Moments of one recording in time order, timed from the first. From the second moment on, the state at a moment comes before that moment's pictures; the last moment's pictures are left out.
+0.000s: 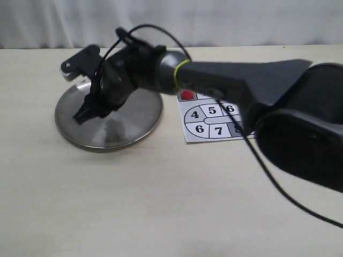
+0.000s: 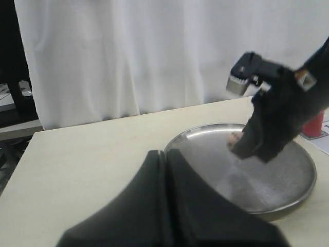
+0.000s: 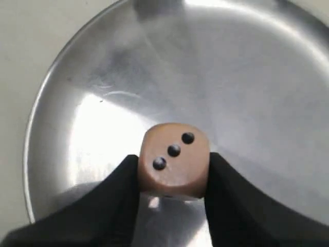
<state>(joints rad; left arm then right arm) 0.00 0.00 0.00 0.15 0.18 -0.10 0.75 2.36 -1.94 -0.11 0.59 -0.02</state>
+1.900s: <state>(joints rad) 0.00 0.00 0.00 0.15 0.18 -0.10 0.21 1.92 -1.45 -0.06 0.72 0.00</state>
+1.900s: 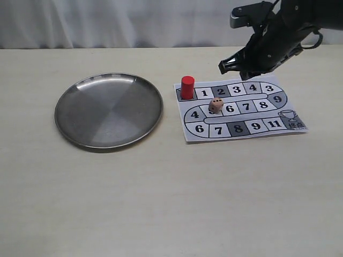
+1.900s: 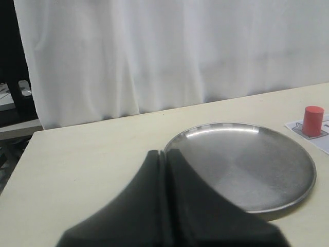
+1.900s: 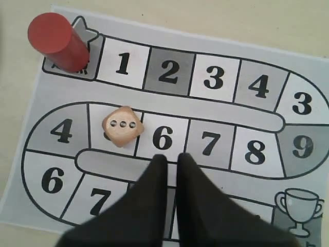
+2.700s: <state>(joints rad) 0.00 0.00 0.00 0.15 0.18 -0.10 0.24 1.94 -0.95 0.01 -0.05 -0.01</state>
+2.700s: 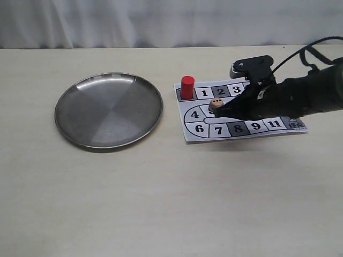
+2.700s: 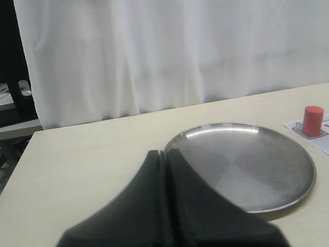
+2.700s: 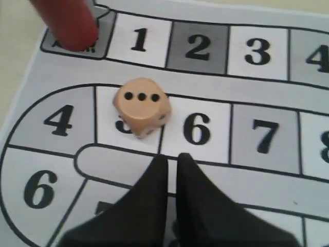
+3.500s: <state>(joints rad) 0.00 0.00 0.00 0.15 0.18 -0.10 0.28 2.06 -0.96 -0.03 -0.18 -0.01</state>
